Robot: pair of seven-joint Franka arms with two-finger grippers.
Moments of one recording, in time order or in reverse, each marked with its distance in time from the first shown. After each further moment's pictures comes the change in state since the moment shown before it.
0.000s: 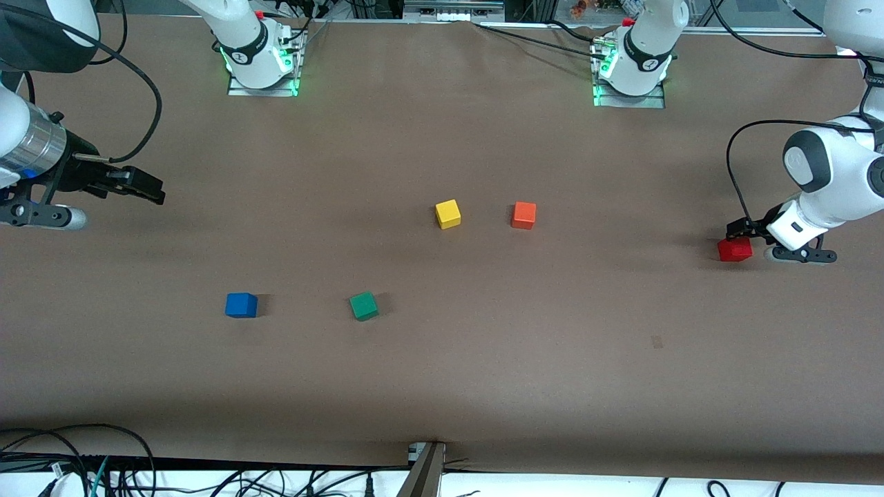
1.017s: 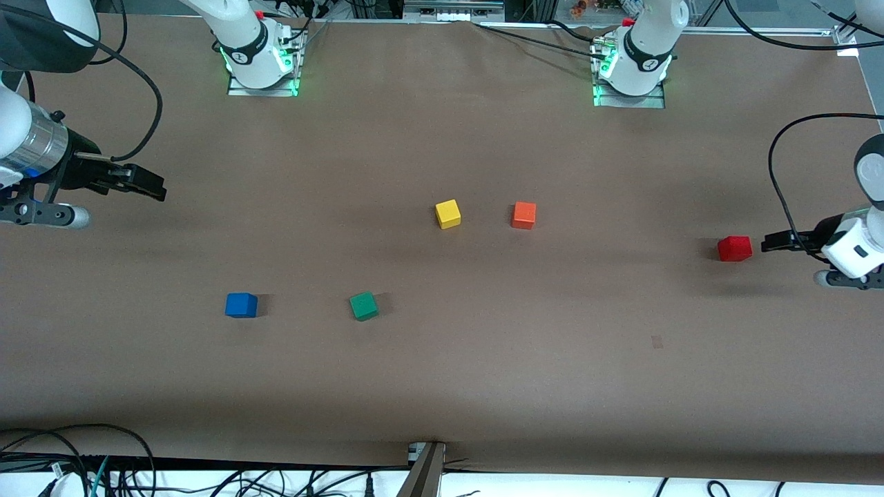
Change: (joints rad) left arm -0.058 0.021 0.008 0.385 0.000 -0.486 -0.073; right arm 0.007 0.000 -0.003 0.000 0.000 -0.025 0.000
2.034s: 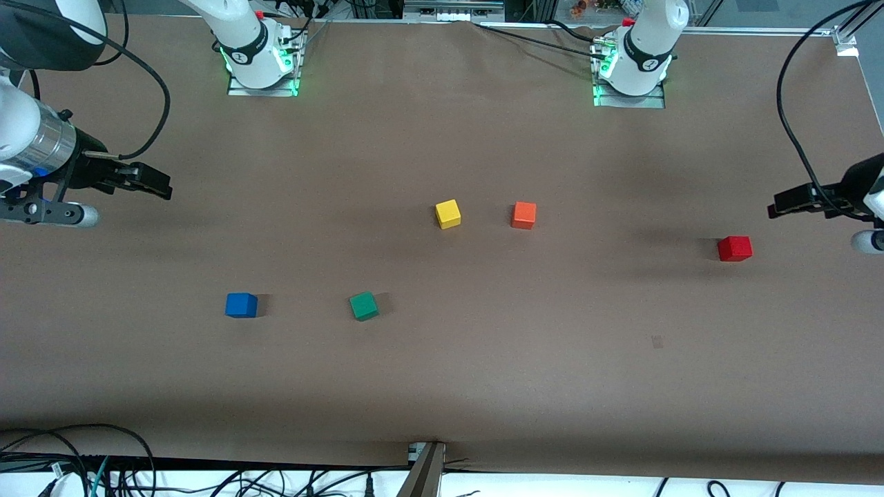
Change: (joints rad) left arm -0.171 -0.129 -0.002 0.358 -0.021 -0.438 -0.244; right arm 0.000 0.000 0.010 0.000 0.000 -0.003 0.000
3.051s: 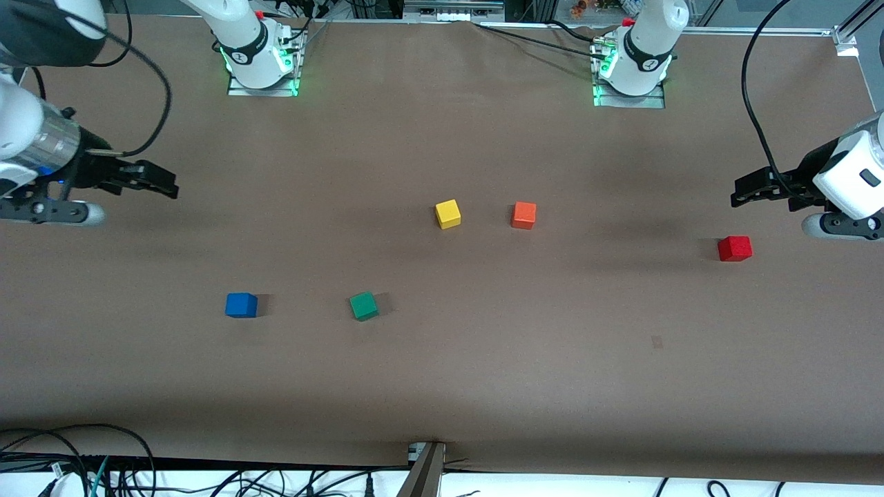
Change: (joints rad) left arm -0.109 -0.056 -0.021 -0.014 -0.050 -0.032 -0.051; right arm -0.007 0.000 0.057 0.006 0.018 0.001 -0.003
